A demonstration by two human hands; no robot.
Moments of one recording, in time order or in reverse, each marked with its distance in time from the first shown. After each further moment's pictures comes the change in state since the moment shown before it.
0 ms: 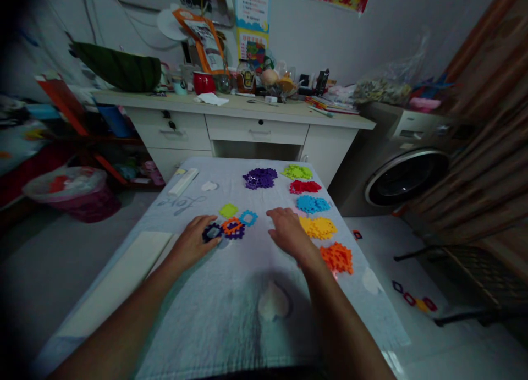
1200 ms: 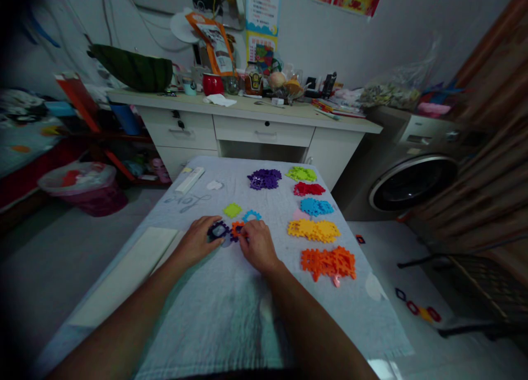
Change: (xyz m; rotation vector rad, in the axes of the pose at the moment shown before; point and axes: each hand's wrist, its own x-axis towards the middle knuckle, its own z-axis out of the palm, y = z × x) left_hand -0.001 -0.002 0.001 0.031 -0.011 0.002; right_hand 0.018 -0.055 0.086 0.290 0.299 -0.153
